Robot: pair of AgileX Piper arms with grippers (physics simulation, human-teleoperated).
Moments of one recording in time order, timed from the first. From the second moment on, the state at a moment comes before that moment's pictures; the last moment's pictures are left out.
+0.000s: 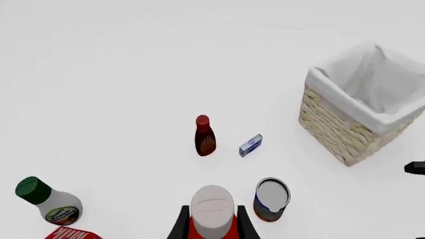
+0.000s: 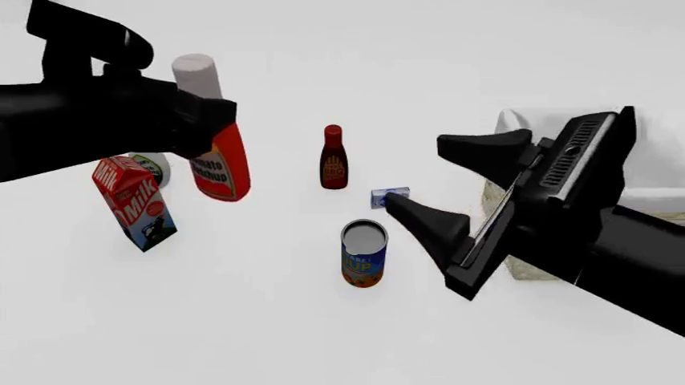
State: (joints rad) left arm -0.48 1.06 -1.06 0.42 0.06; right arm 0.82 0.88 -0.72 0.04 -0.24
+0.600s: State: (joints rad) left arm -0.54 1.06 -1.08 0.46 0.04; right arm 0.91 1.01 -0.78 -0.05 -0.23
